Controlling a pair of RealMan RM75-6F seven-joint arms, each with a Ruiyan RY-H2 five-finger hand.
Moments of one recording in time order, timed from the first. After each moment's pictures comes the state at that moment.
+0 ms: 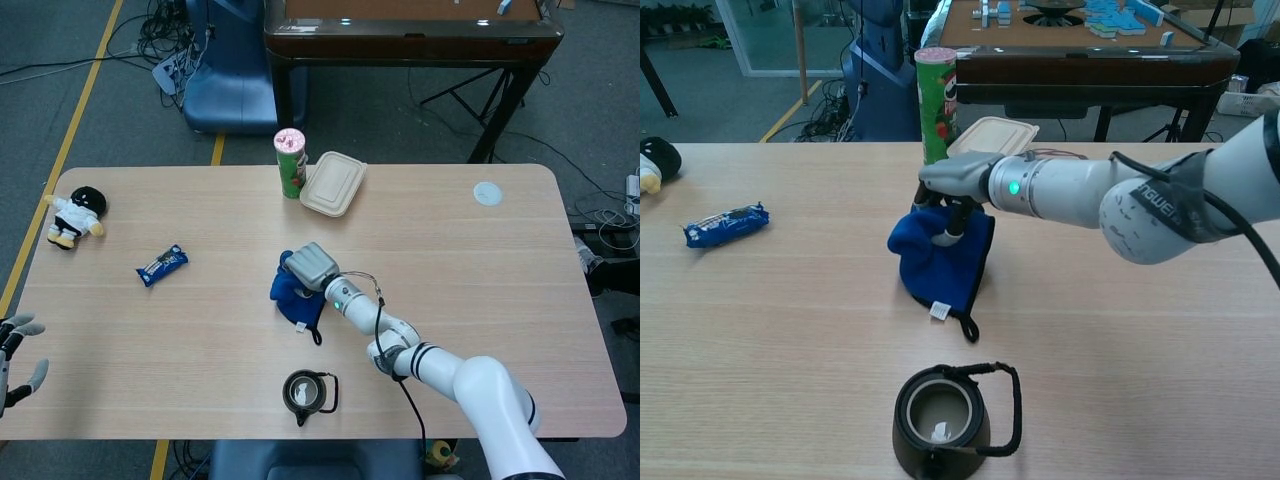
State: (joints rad) left arm -0.02 -1.09 -0.06 -1.64 1.48 1.59 0.05; right arm 1.22 -1.97 0.24 -0.69 -1.27 0.46 -0.05
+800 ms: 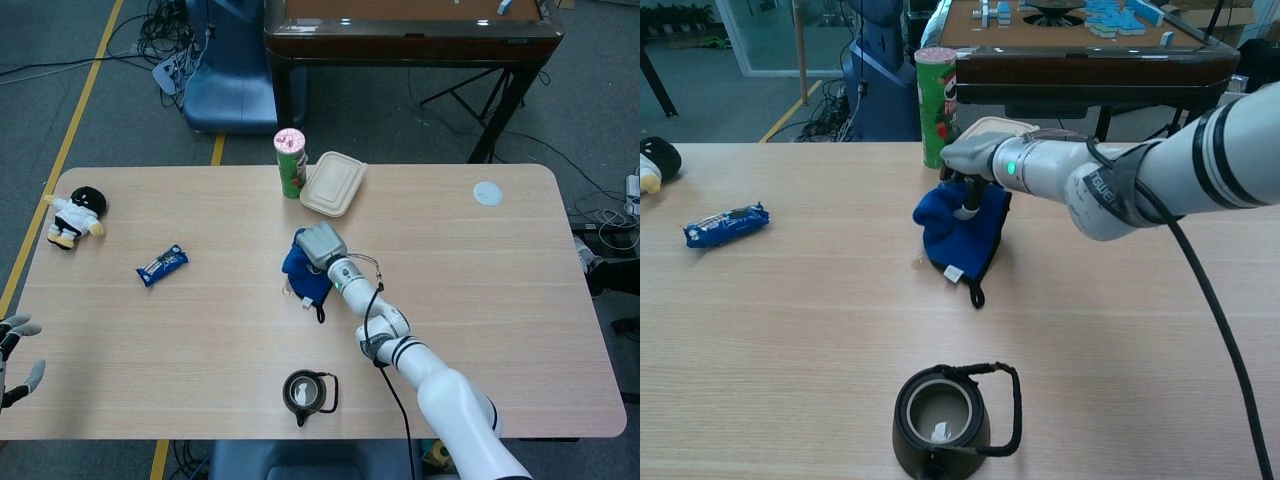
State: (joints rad) left arm -0.01 -1.09 -0.07 -1.63 1.47 1.59 0.04; right arm 1.32 -2.11 0.29 -0.32 -1.21 0.38 -0.06
